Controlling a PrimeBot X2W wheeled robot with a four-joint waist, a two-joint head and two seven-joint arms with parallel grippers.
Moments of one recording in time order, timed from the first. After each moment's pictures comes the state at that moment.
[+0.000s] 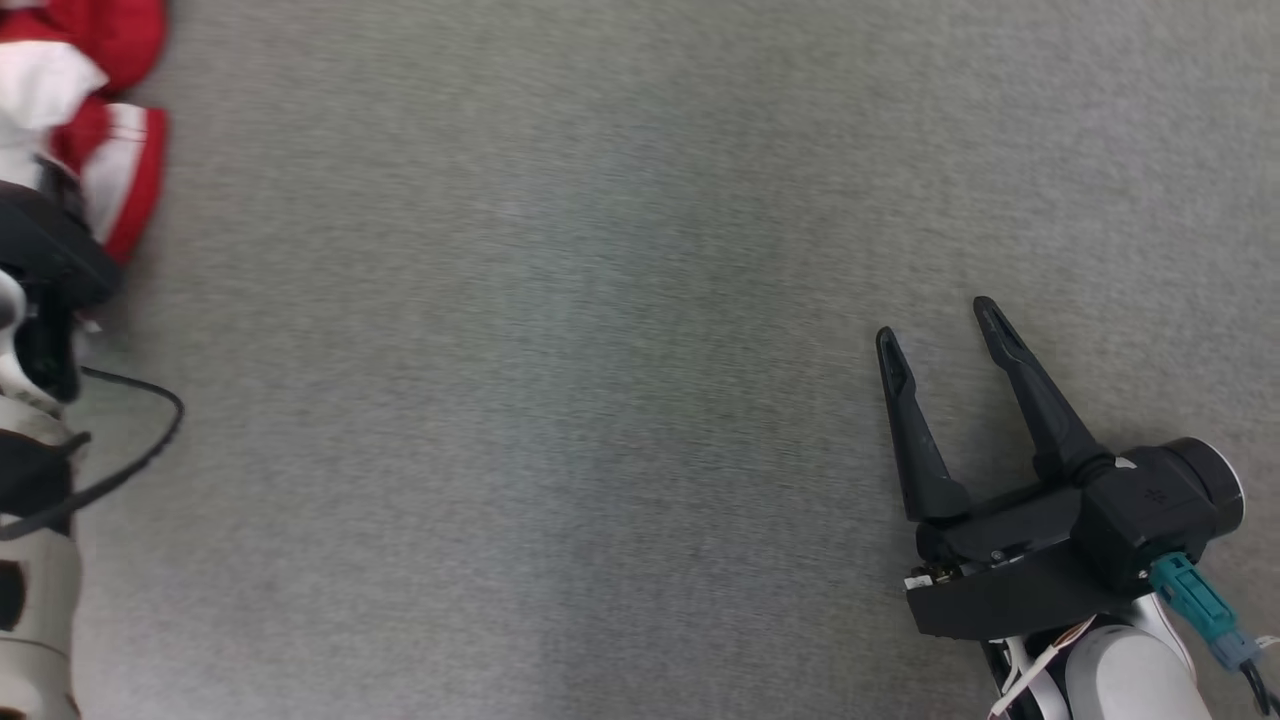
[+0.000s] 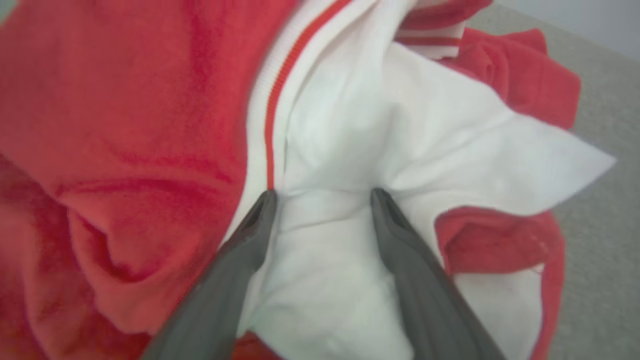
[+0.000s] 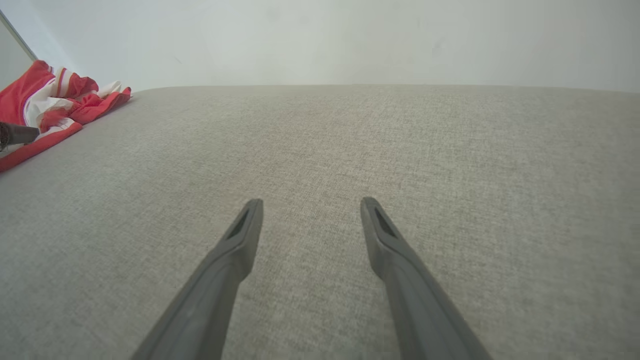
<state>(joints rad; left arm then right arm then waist) -1.05 0.33 0.09 1.00 -0.46 -0.03 0.16 -0.18 -0.08 0.15 -0.22 0.03 0.13 -0.01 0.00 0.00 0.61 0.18</state>
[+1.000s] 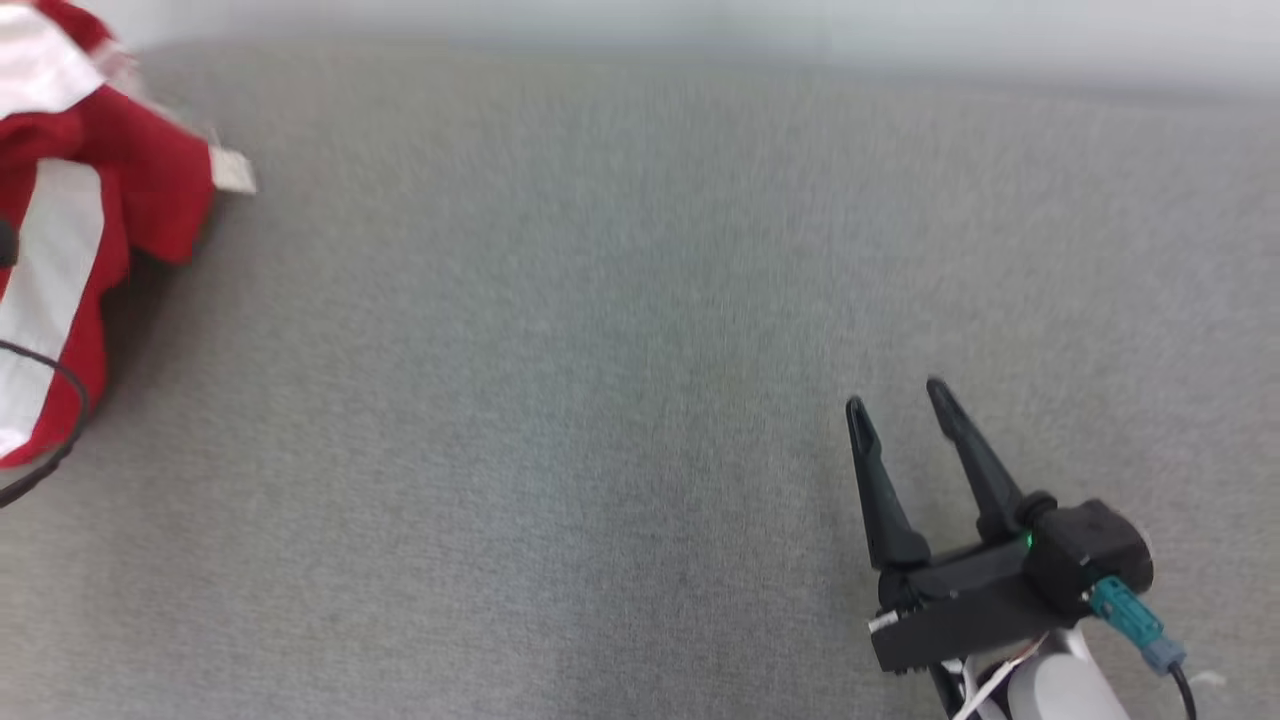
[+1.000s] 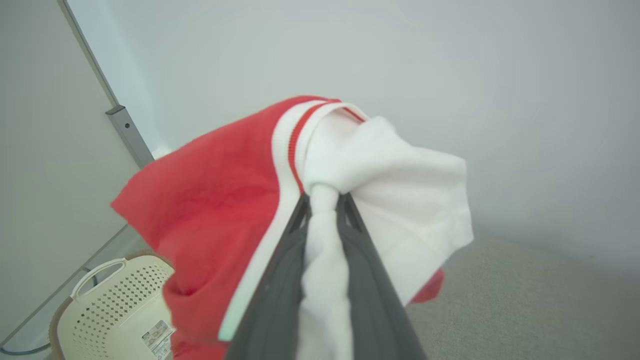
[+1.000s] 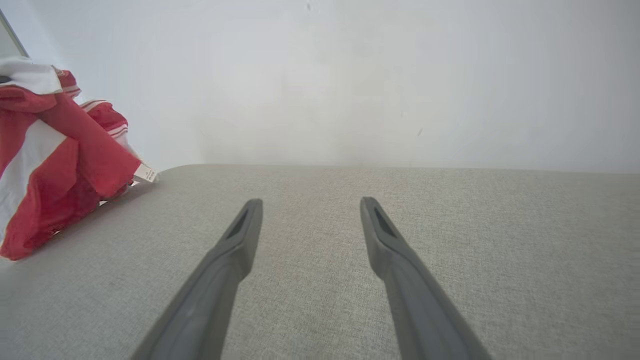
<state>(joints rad) -1.05 0.45 0.02 0.87 -0.45 -0.11 0.16 -0.17 -0.05 0.16 0.03 0.14 0.13 -0.15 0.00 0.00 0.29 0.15</state>
